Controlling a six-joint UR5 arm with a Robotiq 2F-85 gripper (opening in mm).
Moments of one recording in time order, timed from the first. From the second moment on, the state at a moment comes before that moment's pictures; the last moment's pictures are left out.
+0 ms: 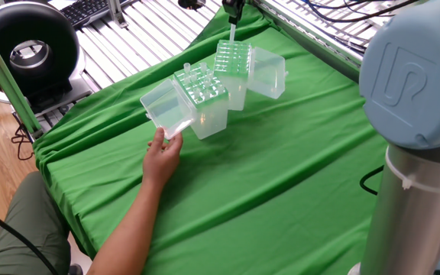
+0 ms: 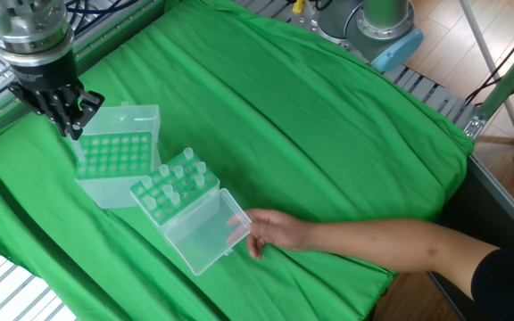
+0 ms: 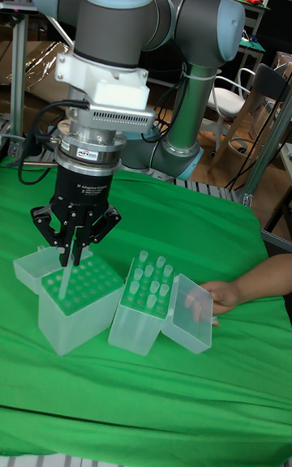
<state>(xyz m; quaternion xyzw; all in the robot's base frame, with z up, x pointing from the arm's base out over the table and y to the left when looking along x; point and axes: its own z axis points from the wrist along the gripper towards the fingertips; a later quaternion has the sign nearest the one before) 0.666 -0.112 0.204 -0.20 0.98 -0.02 0.07</state>
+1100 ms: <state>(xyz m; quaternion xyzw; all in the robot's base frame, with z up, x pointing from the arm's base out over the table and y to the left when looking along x) 0.633 -0.100 0.270 -0.18 0.98 0.00 0.00</state>
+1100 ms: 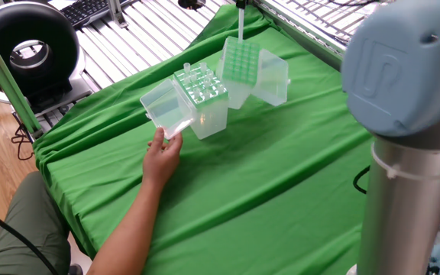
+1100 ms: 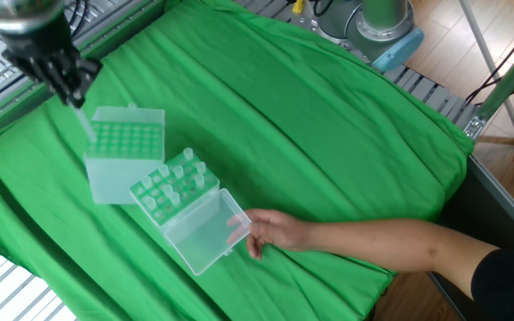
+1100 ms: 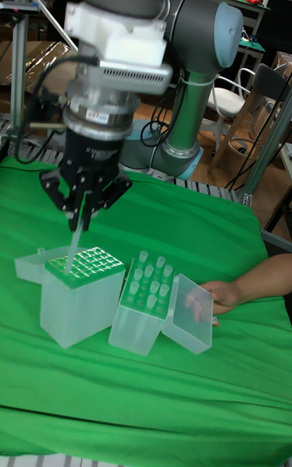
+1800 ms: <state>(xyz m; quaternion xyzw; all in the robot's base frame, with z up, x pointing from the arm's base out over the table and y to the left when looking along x) 0.607 -0.074 0.322 -0.16 0.99 0.01 -0.04</state>
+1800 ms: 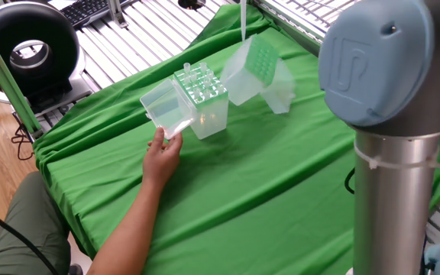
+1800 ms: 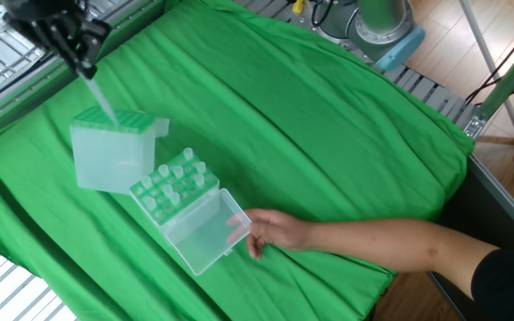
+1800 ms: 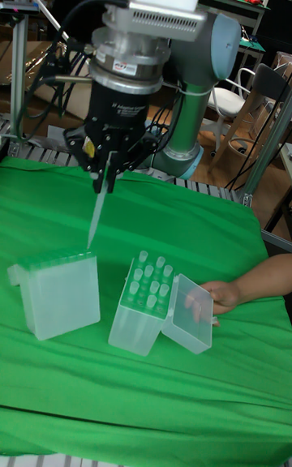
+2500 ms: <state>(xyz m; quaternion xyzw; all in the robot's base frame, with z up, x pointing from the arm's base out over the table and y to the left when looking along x) 0.590 -0.014 0.325 -0.11 0.99 0.03 -0.05</state>
